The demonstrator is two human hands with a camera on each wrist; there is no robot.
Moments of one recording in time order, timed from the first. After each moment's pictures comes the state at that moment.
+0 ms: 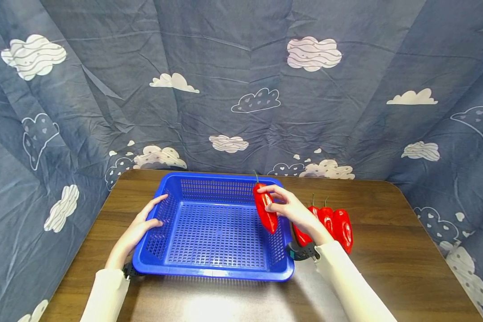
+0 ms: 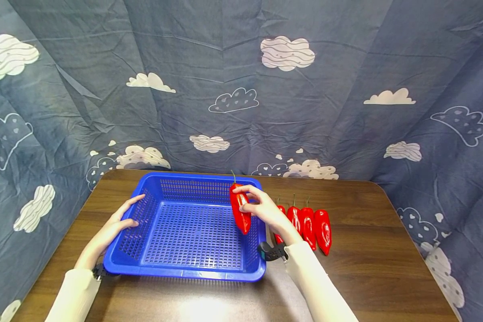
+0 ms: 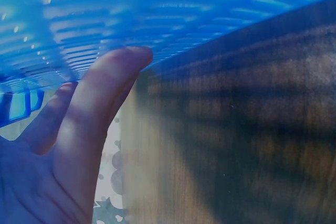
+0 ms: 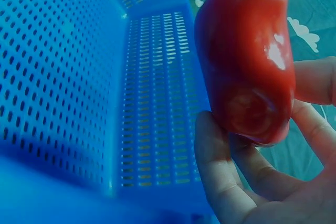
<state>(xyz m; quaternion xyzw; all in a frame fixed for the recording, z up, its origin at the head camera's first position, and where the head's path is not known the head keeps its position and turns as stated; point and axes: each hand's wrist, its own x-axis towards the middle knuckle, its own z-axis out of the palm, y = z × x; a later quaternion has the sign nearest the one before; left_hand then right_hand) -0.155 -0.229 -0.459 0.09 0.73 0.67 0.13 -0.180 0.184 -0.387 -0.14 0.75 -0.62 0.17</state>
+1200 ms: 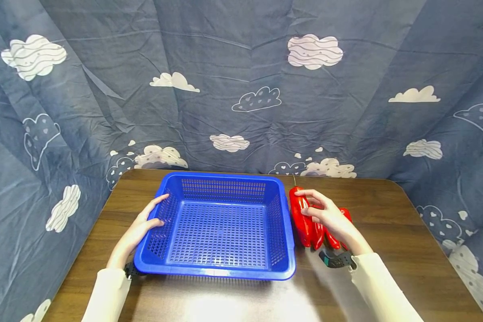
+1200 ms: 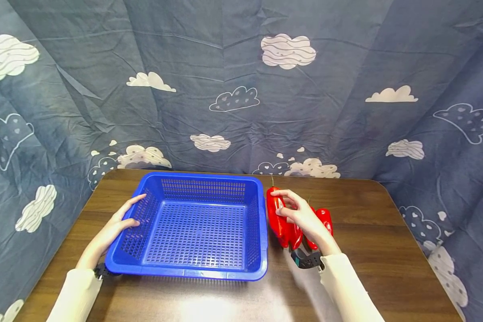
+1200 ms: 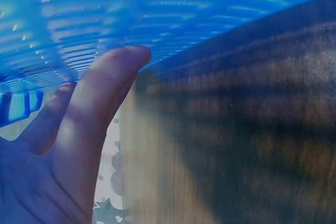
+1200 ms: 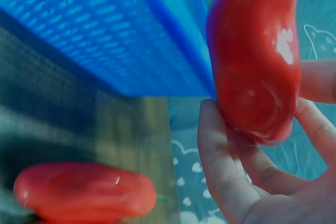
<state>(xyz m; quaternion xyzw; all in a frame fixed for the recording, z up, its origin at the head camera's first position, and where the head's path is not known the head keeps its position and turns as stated) -0.155 -0.229 -0.459 0.09 0.73 0.67 0.12 -0.163 0.260 -0.395 -0.09 0.77 -0.62 0.13</state>
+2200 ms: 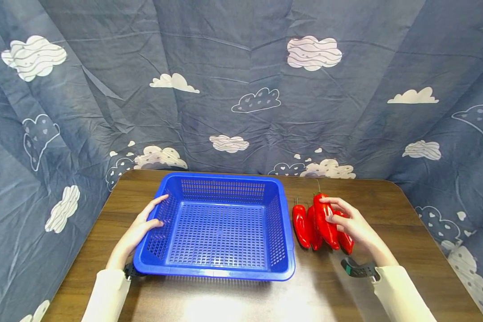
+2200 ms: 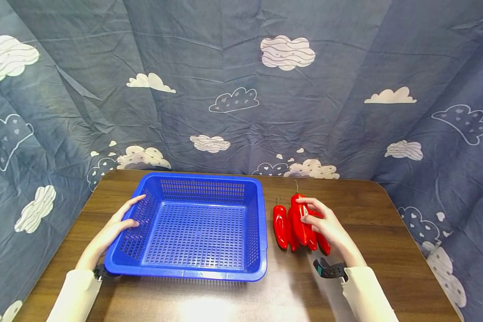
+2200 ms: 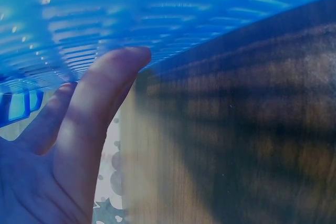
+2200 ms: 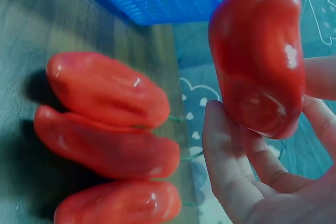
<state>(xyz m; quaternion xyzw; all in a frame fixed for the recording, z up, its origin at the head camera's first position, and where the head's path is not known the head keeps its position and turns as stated) -0.154 -0.229 -0.459 0.10 0.72 0.67 0.13 -0.145 0.314 -0.405 -0.08 0.78 -0.61 0.09</state>
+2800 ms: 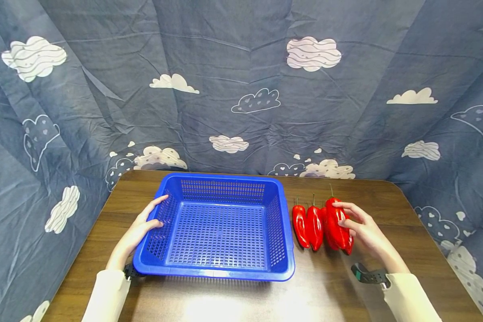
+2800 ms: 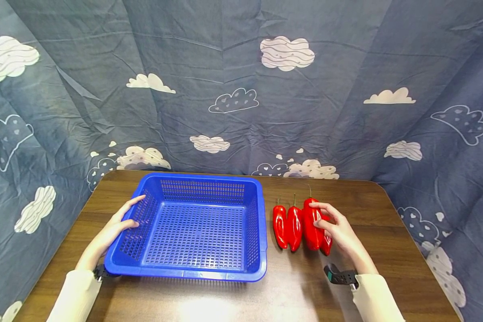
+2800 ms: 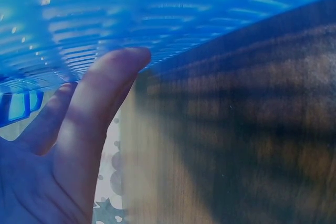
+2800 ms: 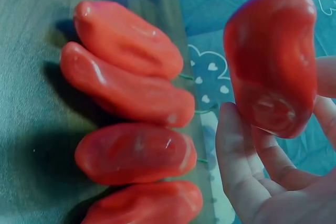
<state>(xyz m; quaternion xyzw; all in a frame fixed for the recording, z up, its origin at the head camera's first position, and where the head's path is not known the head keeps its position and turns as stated) -0.152 -0.228 -0.457 0.09 0.72 0.68 0.13 -0.135 0.341 -0.415 -0.11 0.73 -0.67 0.07</state>
